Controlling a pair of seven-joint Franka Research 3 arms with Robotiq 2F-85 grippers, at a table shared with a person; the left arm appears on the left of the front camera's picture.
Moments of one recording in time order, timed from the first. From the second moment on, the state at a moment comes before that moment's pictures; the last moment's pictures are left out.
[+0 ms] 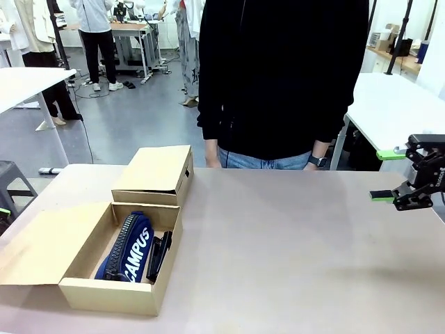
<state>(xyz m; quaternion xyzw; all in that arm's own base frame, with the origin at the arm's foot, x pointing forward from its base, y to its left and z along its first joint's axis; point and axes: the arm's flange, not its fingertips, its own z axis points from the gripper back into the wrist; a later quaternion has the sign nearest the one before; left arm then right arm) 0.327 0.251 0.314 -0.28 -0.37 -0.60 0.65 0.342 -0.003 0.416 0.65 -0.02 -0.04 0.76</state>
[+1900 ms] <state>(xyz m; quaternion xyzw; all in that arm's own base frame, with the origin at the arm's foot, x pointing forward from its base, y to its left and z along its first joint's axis) 0.375 0.244 0.261 -0.31 -0.25 -0.67 0.63 0.342 -0.003 0.416 0.65 -0.02 -0.04 0.76</state>
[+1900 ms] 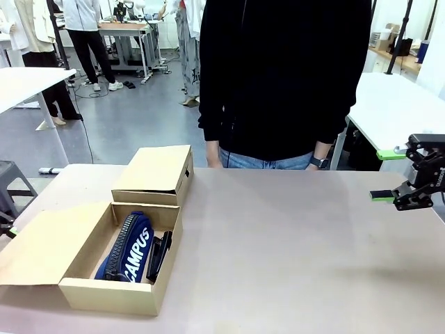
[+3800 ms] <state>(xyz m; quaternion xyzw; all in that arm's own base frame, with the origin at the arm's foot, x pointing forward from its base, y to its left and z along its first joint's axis) 0.332 0.125 0.302 -0.47 -0.37 -0.70 0.39 0.342 -0.003 0.416 0.65 -0.02 -0.04 0.76</state>
